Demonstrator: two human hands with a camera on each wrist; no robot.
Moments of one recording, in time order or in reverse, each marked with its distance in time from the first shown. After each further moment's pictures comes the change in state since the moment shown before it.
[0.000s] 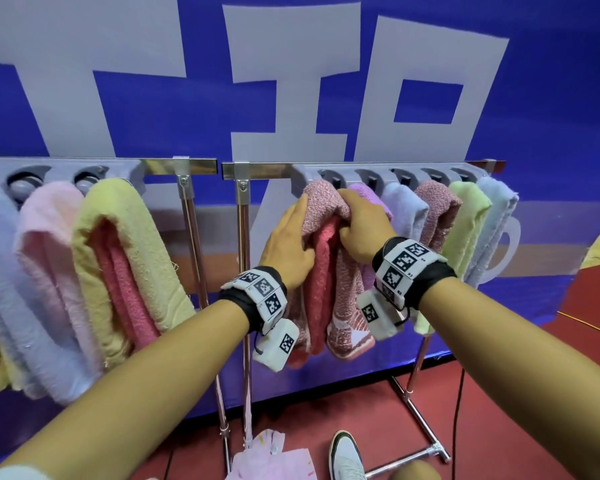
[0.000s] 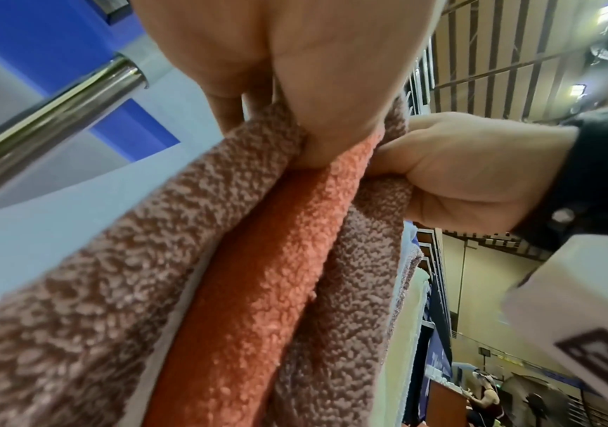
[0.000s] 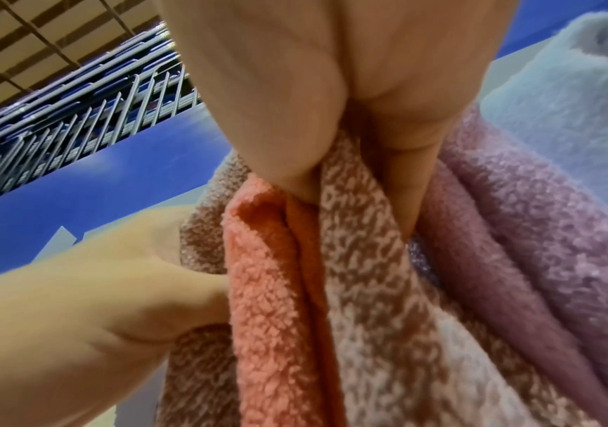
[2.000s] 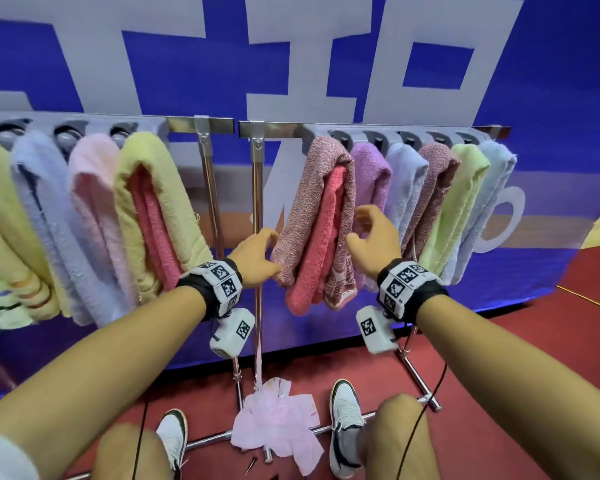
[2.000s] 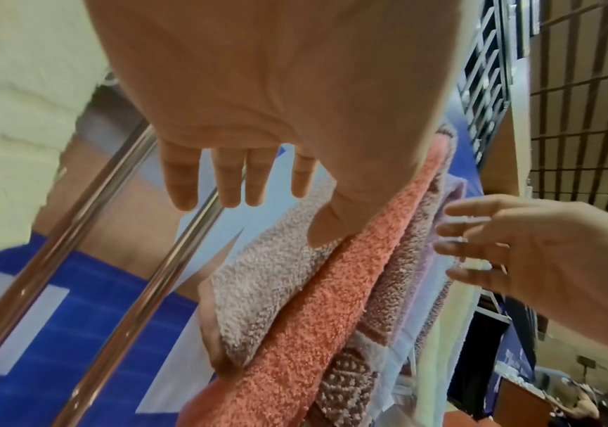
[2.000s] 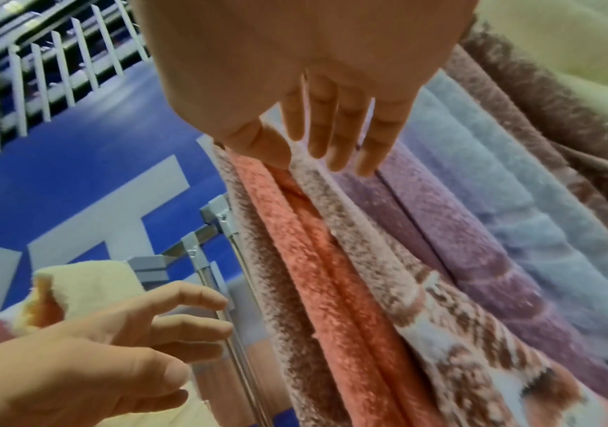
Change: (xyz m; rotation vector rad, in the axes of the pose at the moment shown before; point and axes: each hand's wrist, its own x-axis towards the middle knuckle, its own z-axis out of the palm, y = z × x) left_hand -0.091 -0.056 -0.042 0.250 -0.399 -0.336; right_hand -0.102 0.021 0.043 0.359 0.197 0.136
